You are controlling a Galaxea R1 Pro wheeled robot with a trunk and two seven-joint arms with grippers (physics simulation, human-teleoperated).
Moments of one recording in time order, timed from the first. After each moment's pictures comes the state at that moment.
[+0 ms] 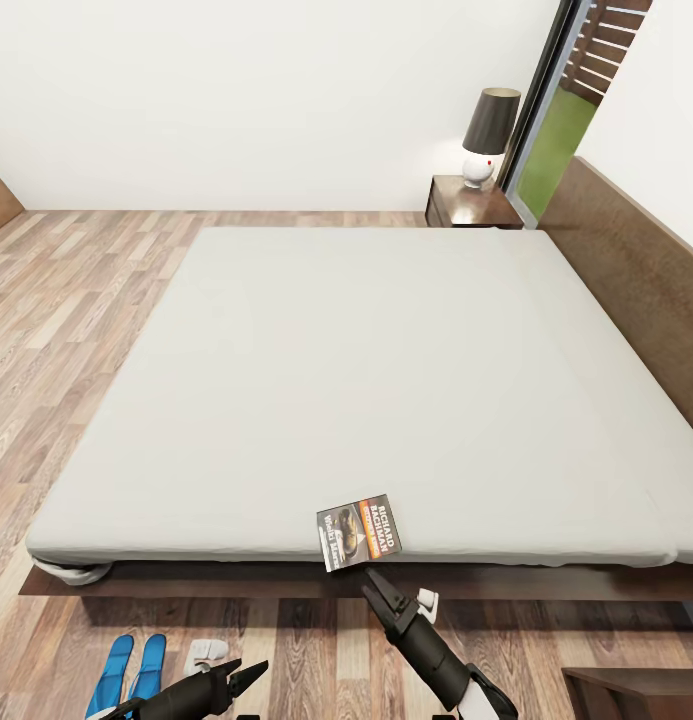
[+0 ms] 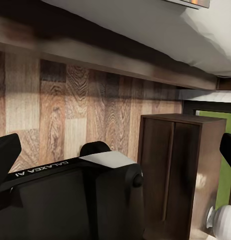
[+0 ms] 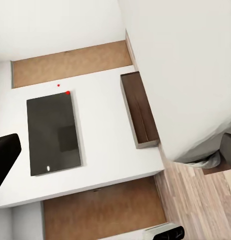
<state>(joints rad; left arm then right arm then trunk) -0.42 0.13 0.24 -0.25 0.07 -0.01 -1.00 -0.33 0.13 -0.12 -0.57 -0.73 0.35 1.15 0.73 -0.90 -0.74</state>
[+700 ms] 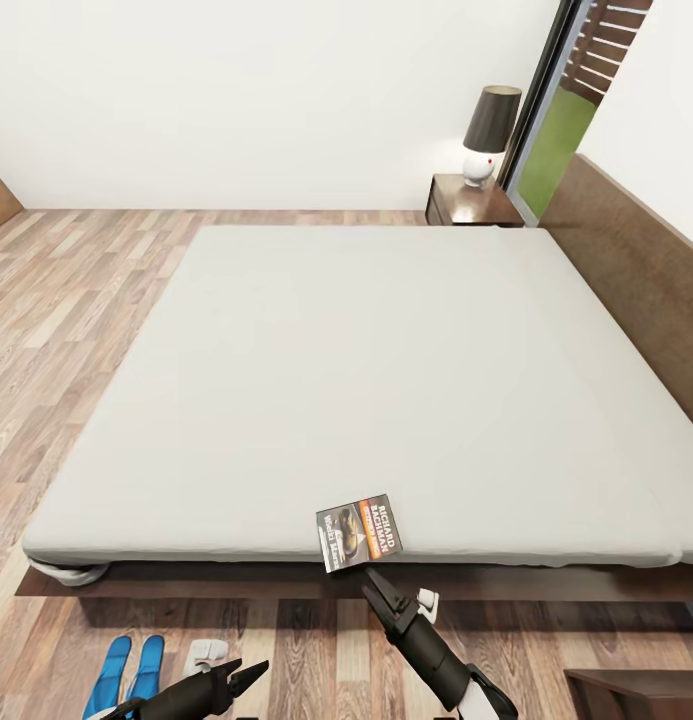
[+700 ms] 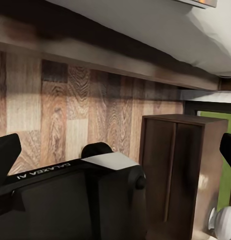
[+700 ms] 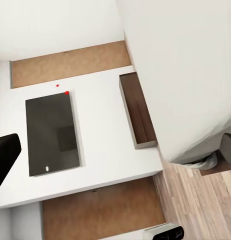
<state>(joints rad) -0.42 0.13 0.24 -0.25 0.07 -0.01 -1.00 -0.33 0.13 -0.12 -0.57 -0.73 0.35 1.15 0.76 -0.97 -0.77</state>
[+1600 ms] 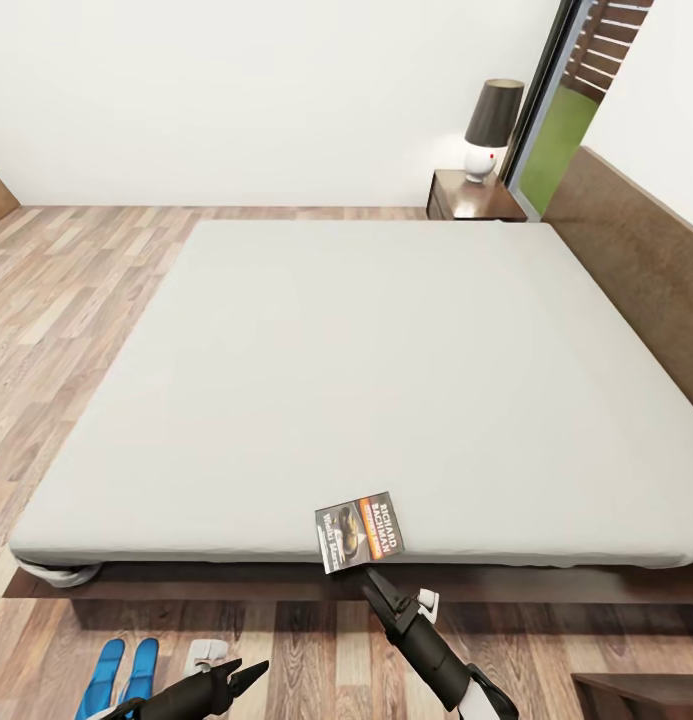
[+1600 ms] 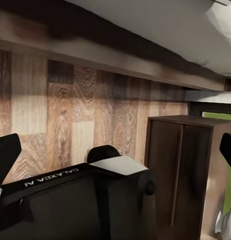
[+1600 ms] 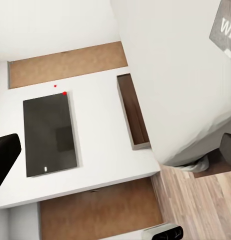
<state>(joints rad) -0.42 0.13 0.24 -0.25 0.07 -0.01 -1.00 -0.33 0.13 -0.12 -0.57 -0.73 0.35 1.15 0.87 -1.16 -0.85</state>
